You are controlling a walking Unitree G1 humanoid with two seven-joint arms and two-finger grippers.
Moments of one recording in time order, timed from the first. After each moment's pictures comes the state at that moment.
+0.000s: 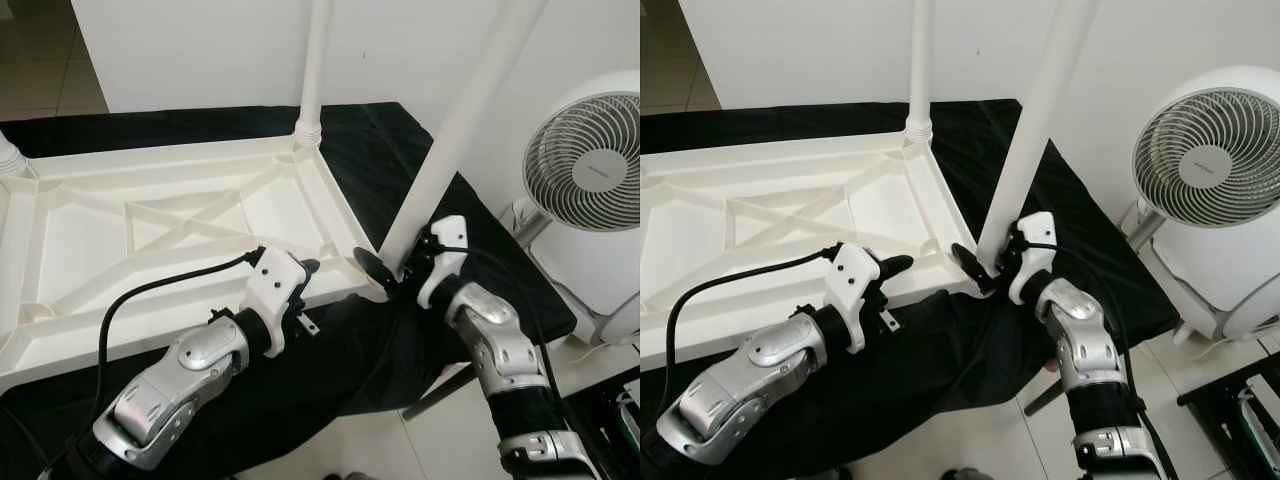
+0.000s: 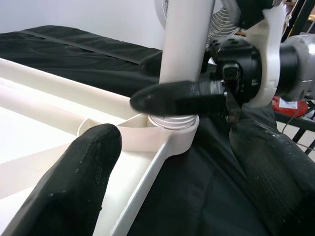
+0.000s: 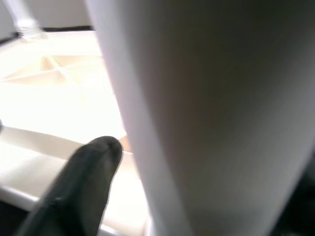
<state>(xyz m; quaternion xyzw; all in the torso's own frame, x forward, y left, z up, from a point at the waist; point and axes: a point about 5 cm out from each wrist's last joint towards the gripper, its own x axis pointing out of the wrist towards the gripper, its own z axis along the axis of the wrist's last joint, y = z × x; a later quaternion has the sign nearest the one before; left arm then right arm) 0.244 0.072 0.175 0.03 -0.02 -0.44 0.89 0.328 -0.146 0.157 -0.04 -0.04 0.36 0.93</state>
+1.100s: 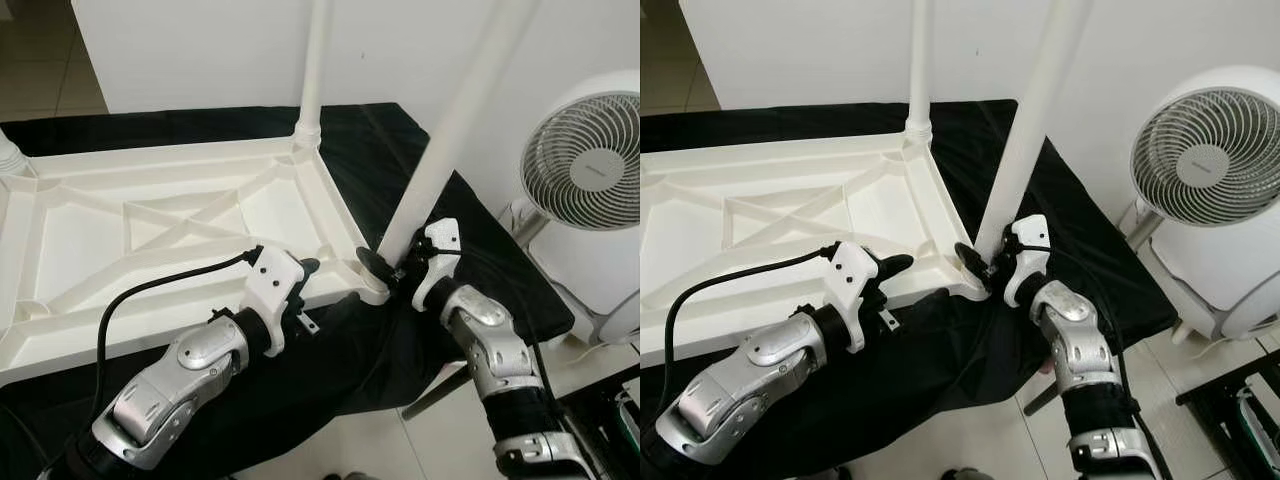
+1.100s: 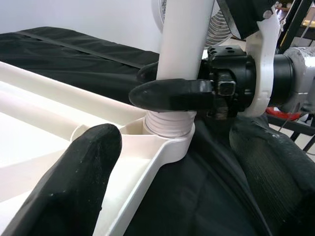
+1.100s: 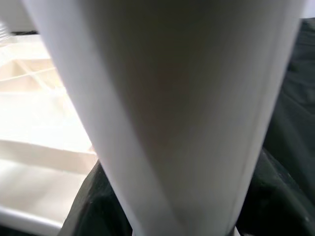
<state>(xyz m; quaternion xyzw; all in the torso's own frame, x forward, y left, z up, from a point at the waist) 0.242 0.072 0.176 0.02 -0.02 -0.45 0.89 0.321 -0.140 0.155 -0.02 -0.03 0.27 0.96</state>
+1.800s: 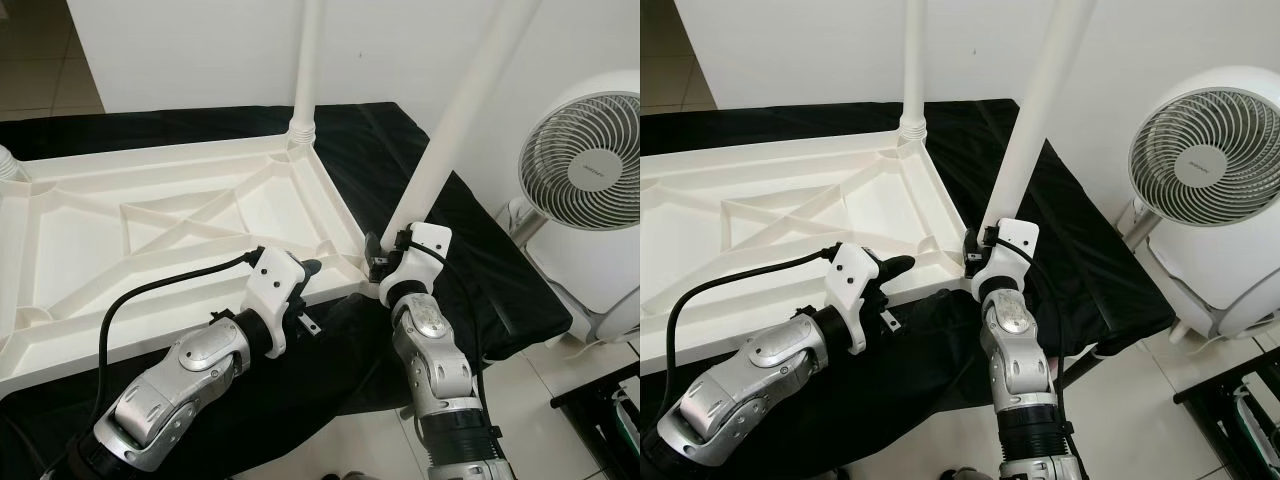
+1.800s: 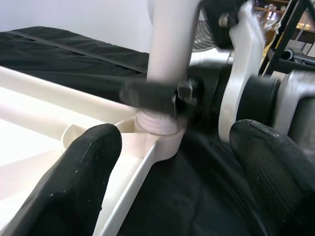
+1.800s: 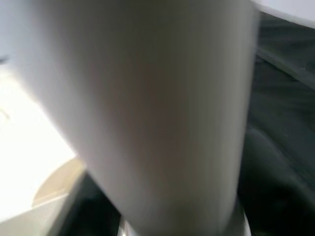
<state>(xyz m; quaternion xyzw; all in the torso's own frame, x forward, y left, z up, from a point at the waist) 0.242 0.070 0.177 0.02 -0.02 -0.45 0.89 0.311 -0.102 0.149 0.08 0.00 0.04 1.00</state>
